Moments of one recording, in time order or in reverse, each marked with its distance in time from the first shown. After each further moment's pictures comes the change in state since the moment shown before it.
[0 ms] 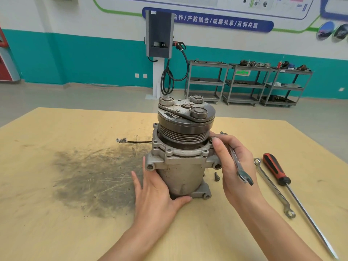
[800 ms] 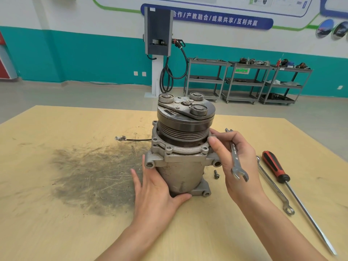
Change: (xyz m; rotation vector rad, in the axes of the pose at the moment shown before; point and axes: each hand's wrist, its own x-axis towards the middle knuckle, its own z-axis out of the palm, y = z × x) left_hand -0.001 0.000 0.000 0.020 0.001 0.014; right_hand 0.001 -0.008 -0.001 0.002 -0.010 -0.023
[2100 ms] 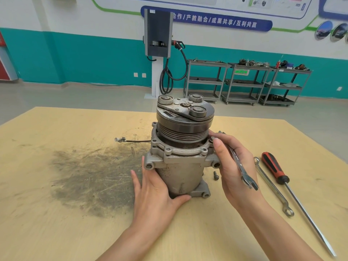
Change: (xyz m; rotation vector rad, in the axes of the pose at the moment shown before) left_hand 0.000 -0.002 0.002 -0.007 0.008 -0.002; right_hand -0.004 0.009 -0.002 0.030 -0.054 -0.039
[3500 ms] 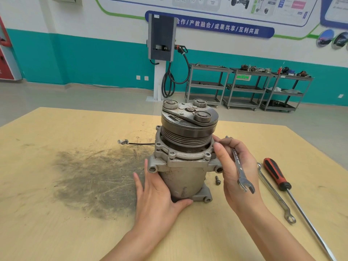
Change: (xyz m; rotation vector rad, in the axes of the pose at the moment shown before) left_hand 0.000 0.001 -0.002 0.006 -0.018 -0.005; right_hand 0.001 -0.004 0.008 0.069 0.087 -0.009
